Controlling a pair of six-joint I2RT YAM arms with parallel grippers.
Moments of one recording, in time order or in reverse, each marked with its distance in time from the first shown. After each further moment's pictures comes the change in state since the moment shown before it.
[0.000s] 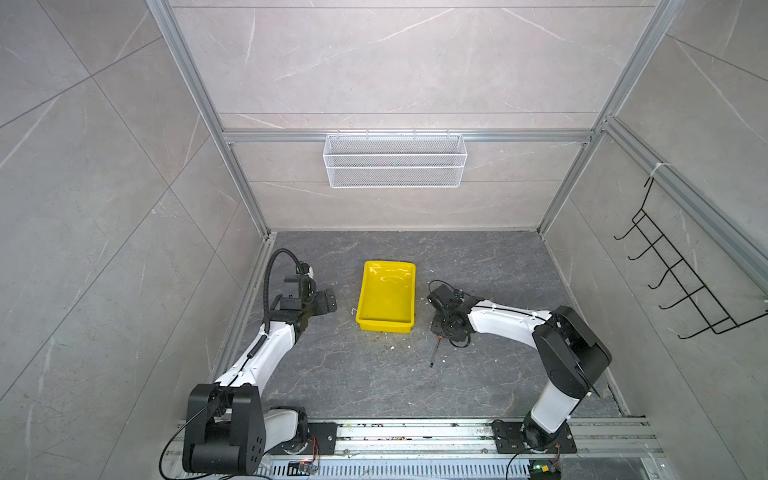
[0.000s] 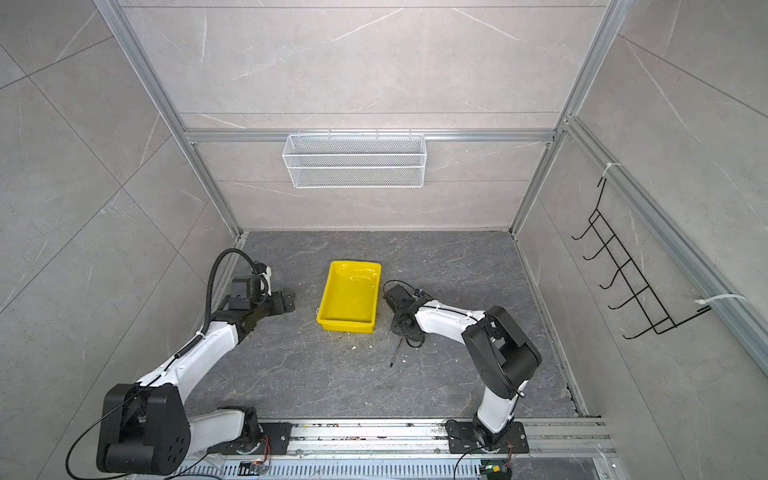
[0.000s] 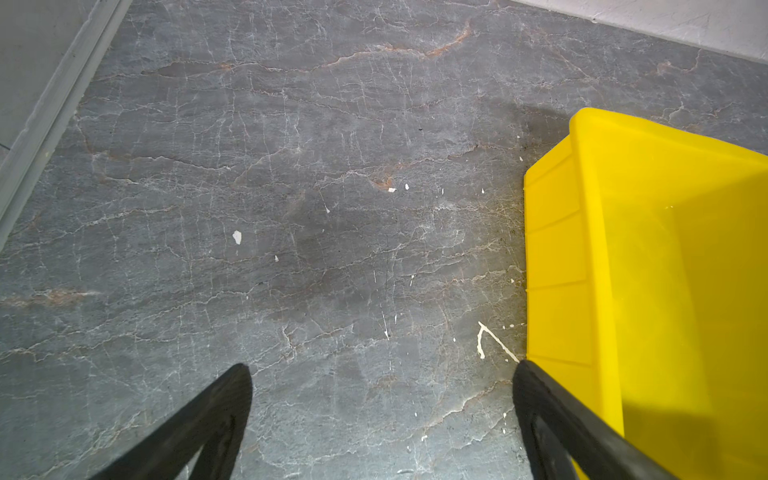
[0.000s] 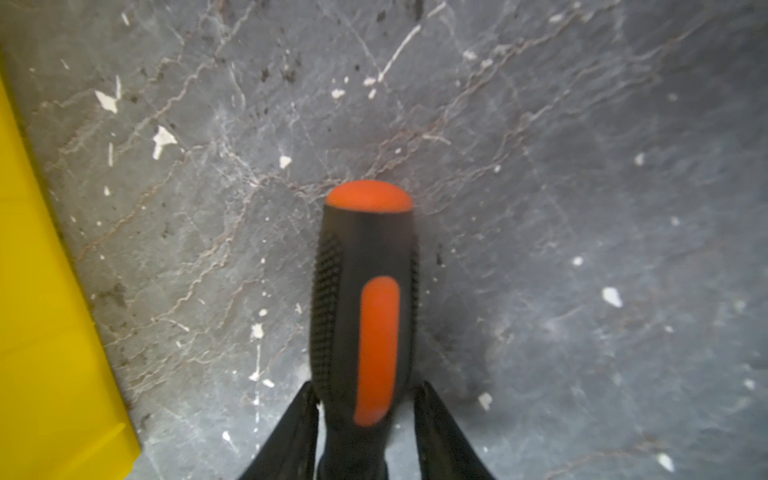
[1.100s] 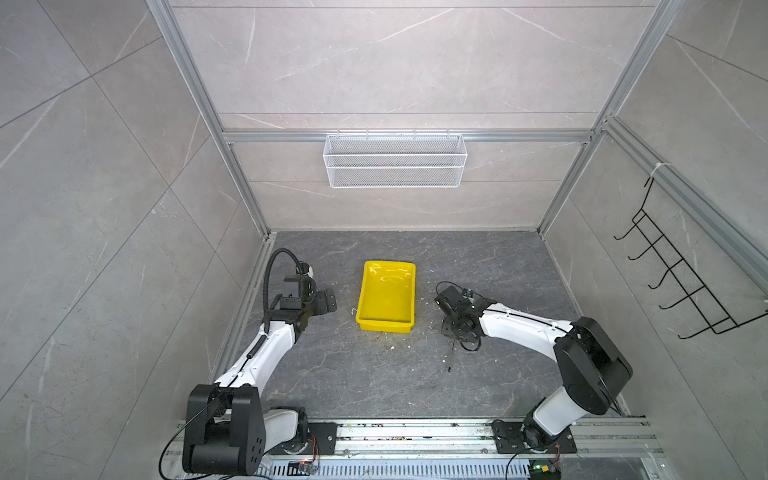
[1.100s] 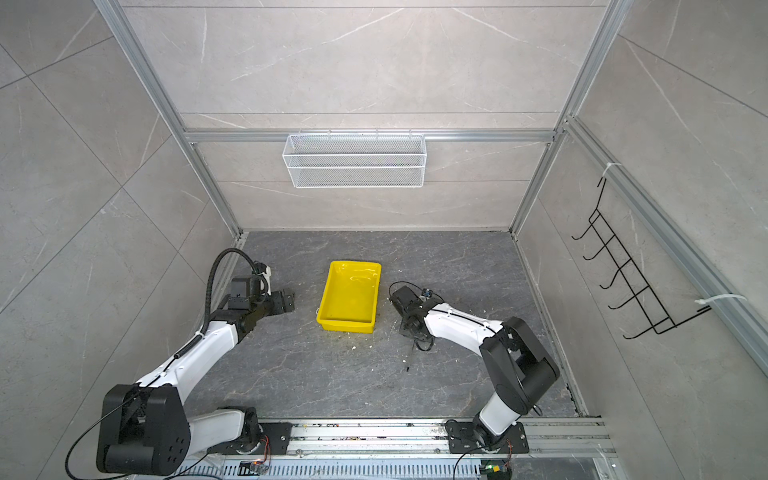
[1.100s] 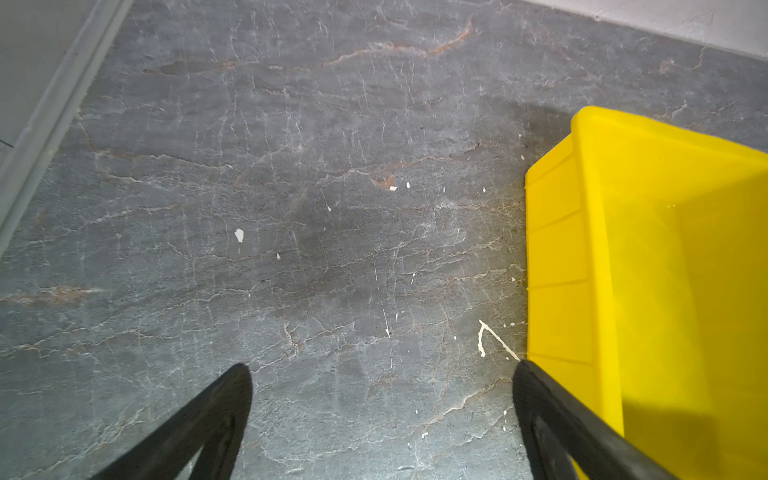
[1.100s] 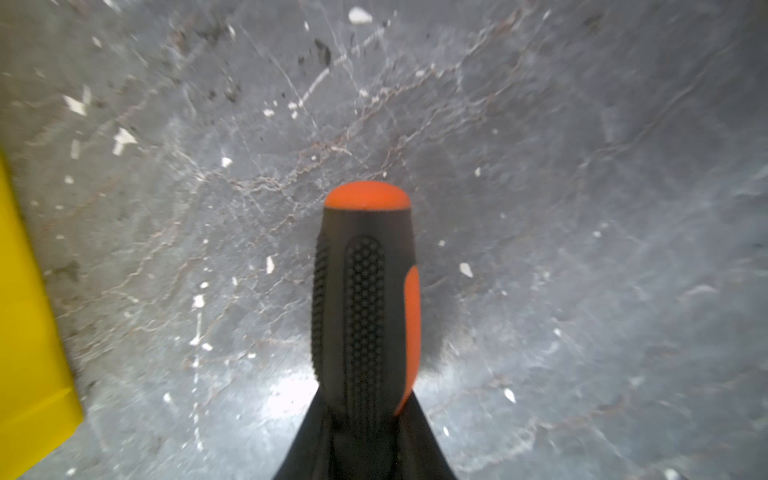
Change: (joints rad) left arm 0.000 -0.026 0.002 -0.014 -0.013 -0.002; right arm -0.007 -0.139 -0.024 -0.128 0.093 -0.073
